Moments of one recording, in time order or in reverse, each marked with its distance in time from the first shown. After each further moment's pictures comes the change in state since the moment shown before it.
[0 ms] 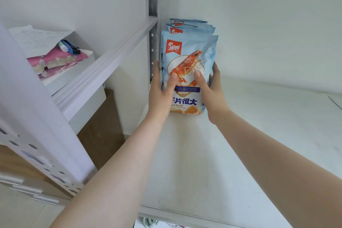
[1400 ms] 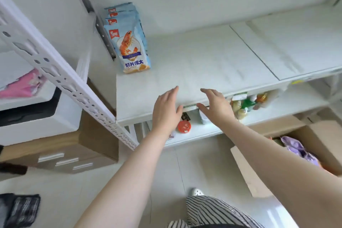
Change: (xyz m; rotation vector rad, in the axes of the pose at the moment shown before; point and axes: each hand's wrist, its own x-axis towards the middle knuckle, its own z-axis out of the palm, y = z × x) left_hand -0.289 0.141 0.018 0.939 -0.628 0.249; right_hand -0.347 -0.099 -0.127 -1.081 0.149 0.242
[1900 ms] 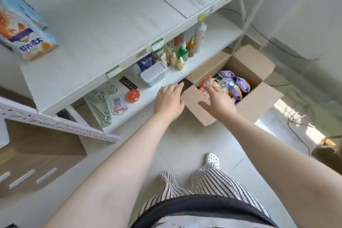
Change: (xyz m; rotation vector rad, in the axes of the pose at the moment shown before) left_hand -0.123 0.157 0.134 0.192 -0.467 0.400; right_hand -0.246 0.168 -0.039 -0.146 -0.019 0.462
